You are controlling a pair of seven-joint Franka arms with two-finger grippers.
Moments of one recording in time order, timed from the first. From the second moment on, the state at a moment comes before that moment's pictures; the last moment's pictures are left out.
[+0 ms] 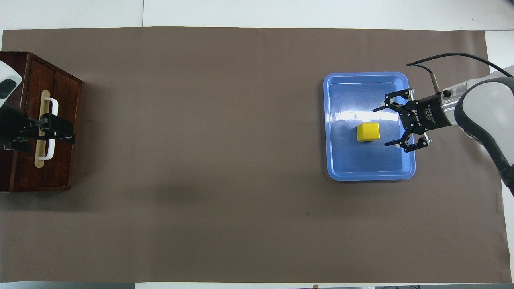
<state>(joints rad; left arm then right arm) 0.05 -0.03 -0.11 -1.68 -0.01 1.52 -0.18 -0.02 0.18 -0.06 -1.88 0.57 1.84 0.88</state>
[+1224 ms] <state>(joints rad) 0.06 -0.02 -0.13 -1.65 -0.01 1.52 -0.14 0.06 -0.06 -0.06 -1.69 0.05 1.57 0.13</state>
